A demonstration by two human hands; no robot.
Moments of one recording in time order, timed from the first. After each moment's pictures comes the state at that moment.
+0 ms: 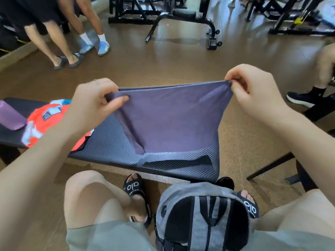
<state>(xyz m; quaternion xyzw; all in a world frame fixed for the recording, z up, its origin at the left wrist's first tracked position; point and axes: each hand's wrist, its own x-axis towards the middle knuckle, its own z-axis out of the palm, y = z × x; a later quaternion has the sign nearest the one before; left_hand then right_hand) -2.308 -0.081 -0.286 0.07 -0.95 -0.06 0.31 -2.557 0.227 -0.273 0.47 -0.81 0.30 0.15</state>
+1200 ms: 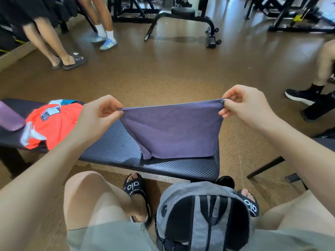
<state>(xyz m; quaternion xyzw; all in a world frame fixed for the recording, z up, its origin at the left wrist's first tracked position) -2.299 -0.073 -0.326 0.19 -0.88 -0.34 0.26 -2.548 0.225 -0.303 0.29 -0.85 0.43 -0.08</state>
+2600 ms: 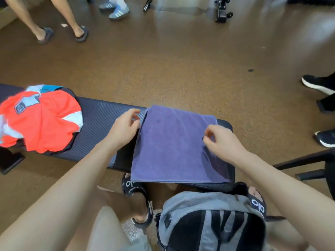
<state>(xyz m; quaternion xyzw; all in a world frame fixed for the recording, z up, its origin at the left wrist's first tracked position) -2.381 -0.124 -0.486 0.31 -0.88 -0.34 0.08 -2.555 0.164 -0.474 0.37 -0.90 0.19 -0.15</state>
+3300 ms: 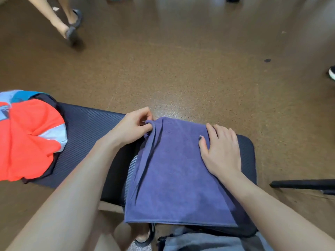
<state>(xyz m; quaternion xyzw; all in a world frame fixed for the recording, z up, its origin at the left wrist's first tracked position) -2.462 -0.170 -0.499 0.22 -0.87 -0.45 -0.01 -2.585 0.093 -0.556 0.32 -0.94 0.10 0.02</state>
